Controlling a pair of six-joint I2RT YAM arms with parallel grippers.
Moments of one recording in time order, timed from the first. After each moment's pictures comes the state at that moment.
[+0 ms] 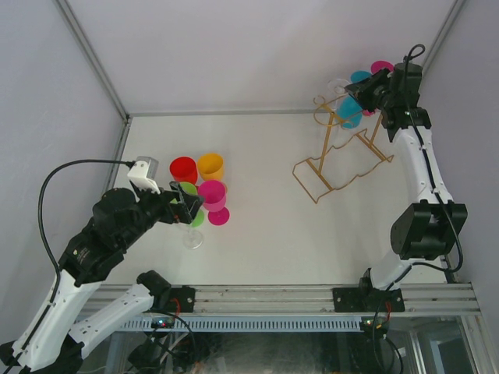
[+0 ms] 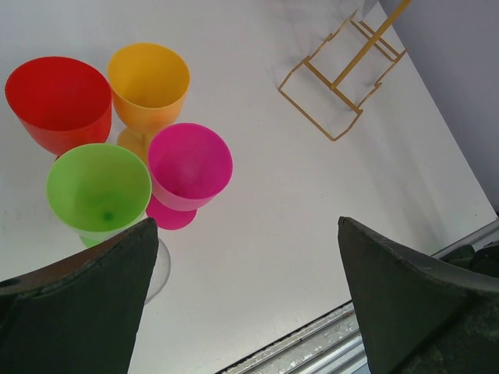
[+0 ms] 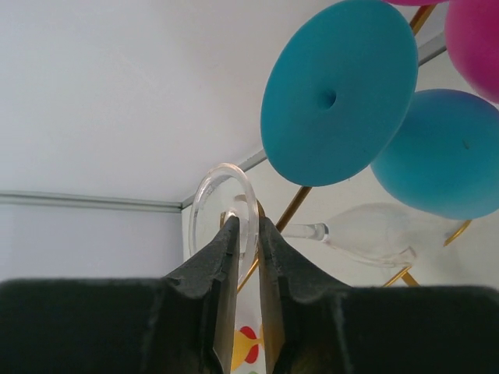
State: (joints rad) left arm -0.63 0.62 1.06 -0.77 -0.12 -0.43; right arm -0.04 1.66 1.70 -0.38 -0.26 0.87
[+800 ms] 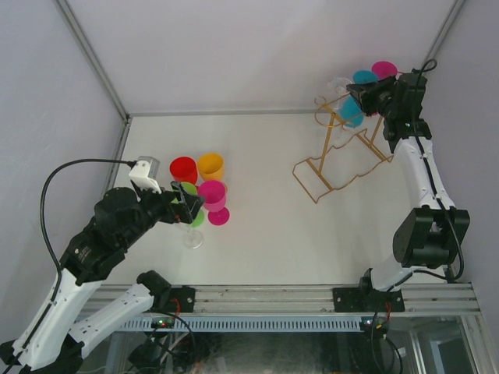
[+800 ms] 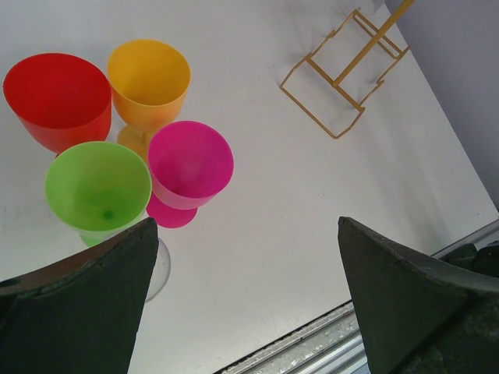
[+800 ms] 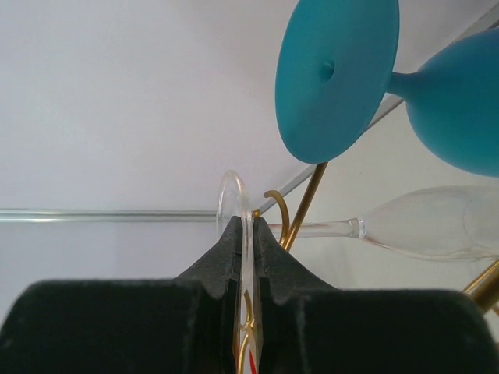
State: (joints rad) left arm -0.63 0.63 1.06 -0.77 -0.12 -0.44; right arm -0.08 1.59 1.52 -0.16 -0.33 1.15
